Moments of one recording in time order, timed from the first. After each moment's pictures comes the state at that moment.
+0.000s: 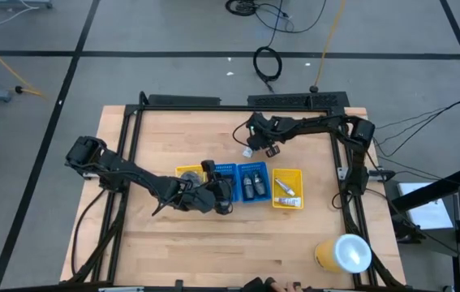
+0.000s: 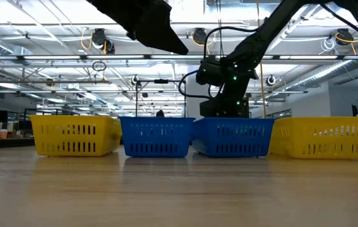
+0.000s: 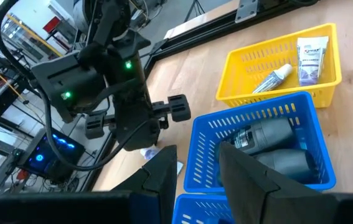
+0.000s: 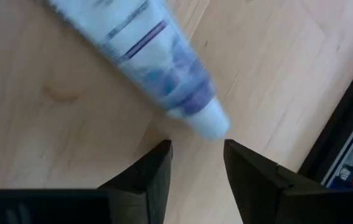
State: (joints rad) left arm -0.32 1.67 1.05 0.10 -0.81 0.18; right arm -0.46 1.93 1.13 -0.32 0.25 -1.03
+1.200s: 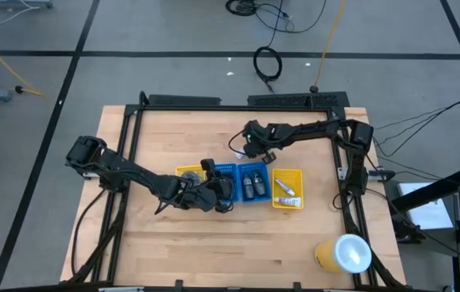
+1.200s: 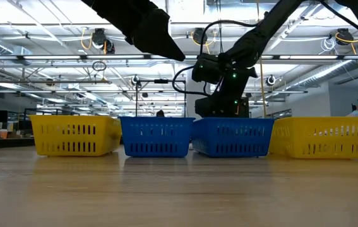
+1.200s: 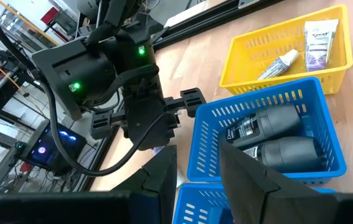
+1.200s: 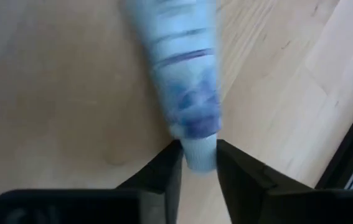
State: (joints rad) left arm -0.31 1.67 1.05 0.05 -0.80 0.16; right arm -0.37 1.92 1.13 -0.34 0.21 -0.99
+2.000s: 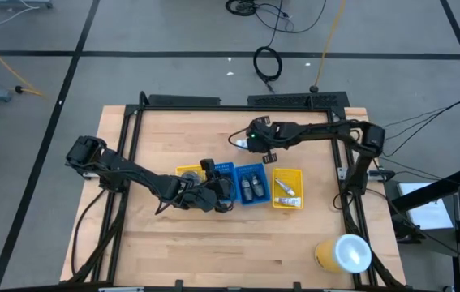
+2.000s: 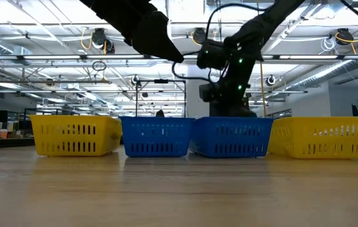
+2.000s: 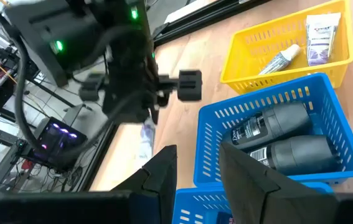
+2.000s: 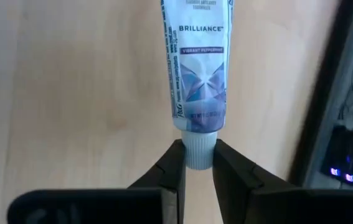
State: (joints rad) left arm -0.31 1.67 1.05 0.03 -0.80 0.15; right arm -0.35 1.80 1.13 -0.44 0.31 -0.67
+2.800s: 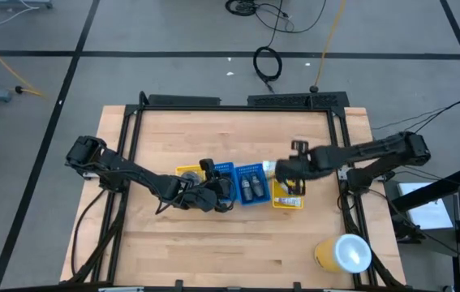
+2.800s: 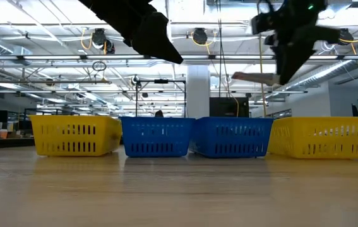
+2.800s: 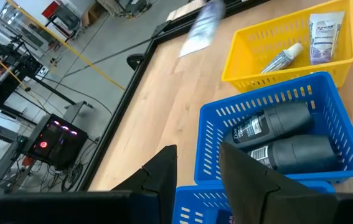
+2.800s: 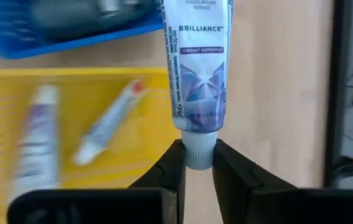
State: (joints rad) left arm -0.31 1.67 1.05 0.02 -0.81 0.13; right arm 0.10 1.38 1.13 -1.16 0.39 0.12
